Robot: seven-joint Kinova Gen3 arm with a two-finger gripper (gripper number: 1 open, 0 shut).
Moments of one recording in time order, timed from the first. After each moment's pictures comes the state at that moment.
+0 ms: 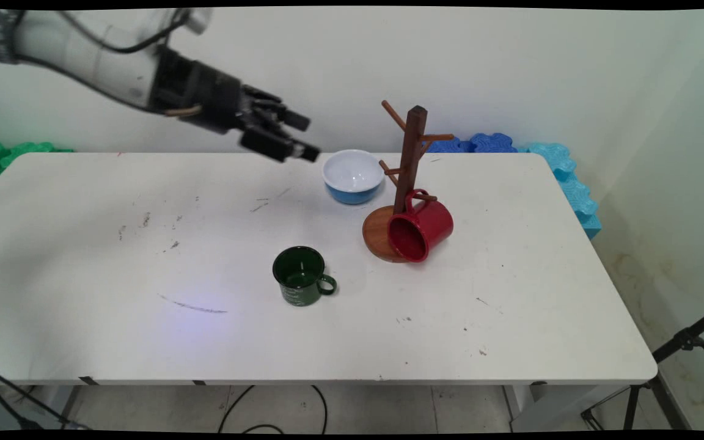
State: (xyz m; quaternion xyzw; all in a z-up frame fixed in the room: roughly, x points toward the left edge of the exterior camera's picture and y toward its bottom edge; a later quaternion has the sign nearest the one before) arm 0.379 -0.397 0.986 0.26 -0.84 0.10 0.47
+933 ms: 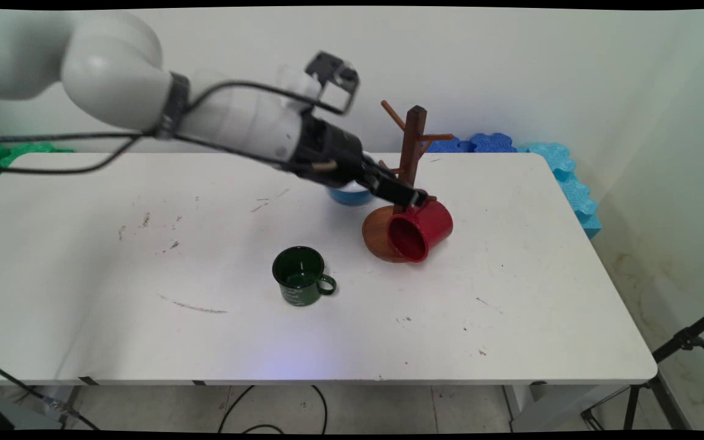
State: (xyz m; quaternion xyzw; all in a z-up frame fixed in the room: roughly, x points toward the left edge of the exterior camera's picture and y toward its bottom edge) arm 0.221 -0.394 0.935 0.40 -0.81 0.08 0.43
